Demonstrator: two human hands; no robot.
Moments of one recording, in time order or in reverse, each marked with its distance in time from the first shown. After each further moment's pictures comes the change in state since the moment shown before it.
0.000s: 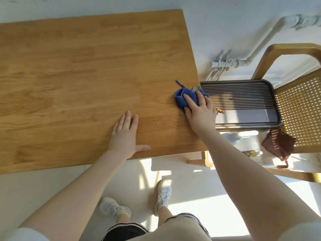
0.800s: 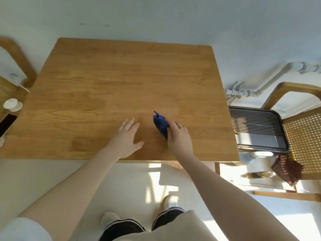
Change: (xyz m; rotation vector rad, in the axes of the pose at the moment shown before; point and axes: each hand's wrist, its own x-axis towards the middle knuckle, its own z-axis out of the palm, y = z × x) left_hand -0.060 -0.136 -0.037 -0.275 0.066 -0.003; right_hand -0.089 -0.193 0.006 0.349 0.035 -0.241
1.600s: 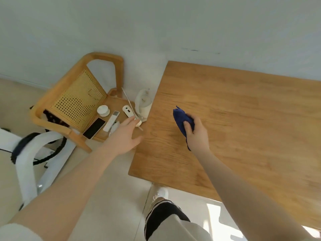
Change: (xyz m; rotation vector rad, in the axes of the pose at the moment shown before) left_hand -0.040 -0.366 -0.154 -0.212 0.175 -0.184; right_hand 0.115 -0.287 0.205 0.463 -0.065 0.000
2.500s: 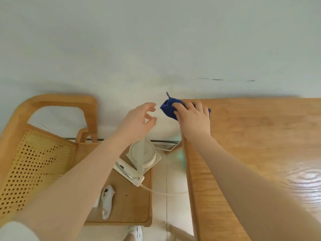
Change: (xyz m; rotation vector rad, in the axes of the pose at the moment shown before) left_hand 0.408 -0.053 -0.115 -0.300 -0.099 0.304; right_hand 0.357 -0.037 0.150 -0.935 0.191 -0.142
